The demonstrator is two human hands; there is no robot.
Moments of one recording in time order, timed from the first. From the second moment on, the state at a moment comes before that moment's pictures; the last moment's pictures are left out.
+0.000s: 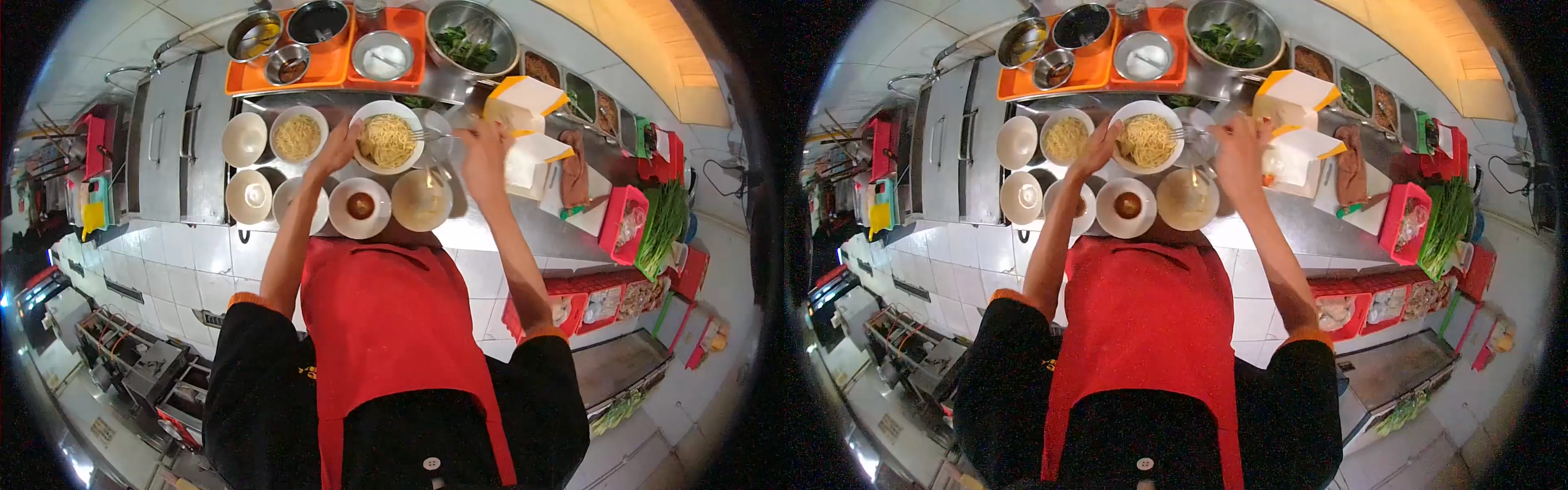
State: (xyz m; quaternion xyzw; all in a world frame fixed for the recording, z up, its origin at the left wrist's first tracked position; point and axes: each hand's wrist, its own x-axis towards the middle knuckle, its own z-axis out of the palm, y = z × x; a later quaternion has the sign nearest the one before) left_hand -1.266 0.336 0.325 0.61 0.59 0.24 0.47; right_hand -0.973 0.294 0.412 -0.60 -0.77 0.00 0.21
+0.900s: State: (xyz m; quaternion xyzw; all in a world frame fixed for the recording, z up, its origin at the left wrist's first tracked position) left_hand -1.157 0.321 0.306 0.37 0.50 0.41 0.67; right_hand -0.896 0.339 0.415 -0.59 -0.61 0.44 0.30
